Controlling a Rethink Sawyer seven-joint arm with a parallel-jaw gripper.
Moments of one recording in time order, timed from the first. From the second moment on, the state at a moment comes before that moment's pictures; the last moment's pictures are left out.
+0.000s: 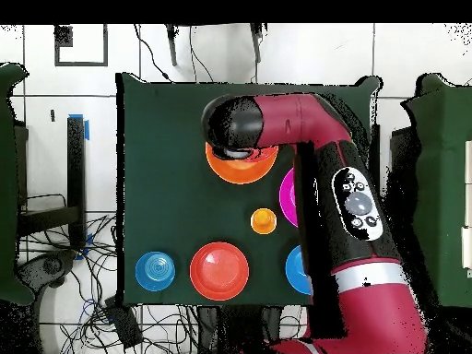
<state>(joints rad) -0.46 -0.64 0.45 1.34 -0.41 0.89 1.83</state>
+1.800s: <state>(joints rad) -0.52 -0.61 0.40 1.39 -0.42 0.89 1.83</state>
